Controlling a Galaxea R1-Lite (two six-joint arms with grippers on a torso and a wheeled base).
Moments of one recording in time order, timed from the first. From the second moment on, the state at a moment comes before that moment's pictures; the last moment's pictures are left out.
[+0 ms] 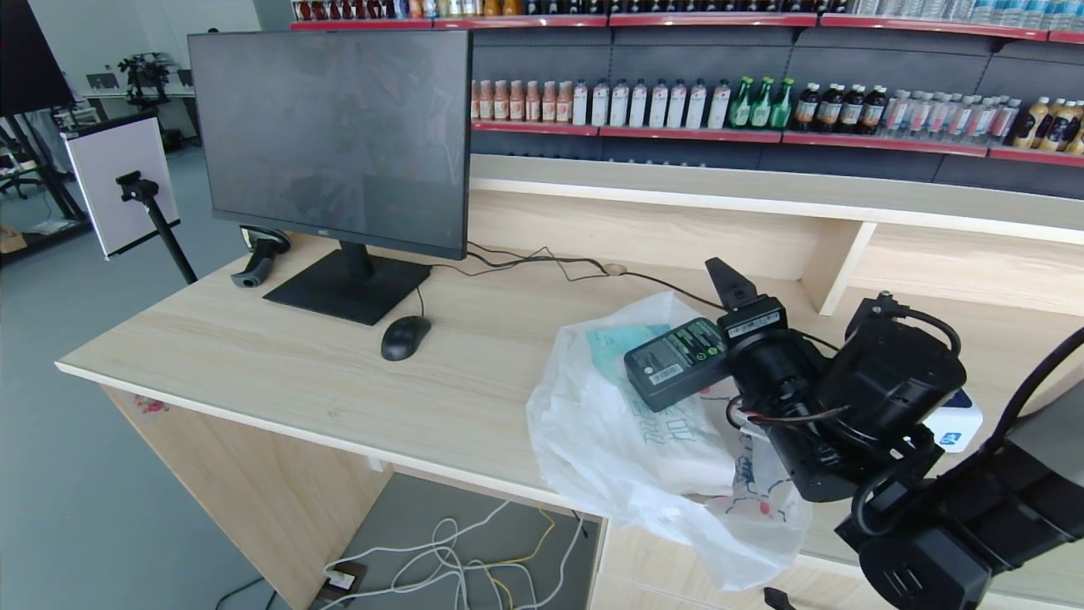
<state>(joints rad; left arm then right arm) 0.00 0.00 0.00 0.00 0.00 -0.02 0.56 1.96 -0.62 -1.57 -0.49 0.96</state>
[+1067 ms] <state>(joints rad) 0.00 0.00 0.00 0.00 0.00 -0.02 0.53 2.04 -0.71 -1.57 -0.46 0.82</state>
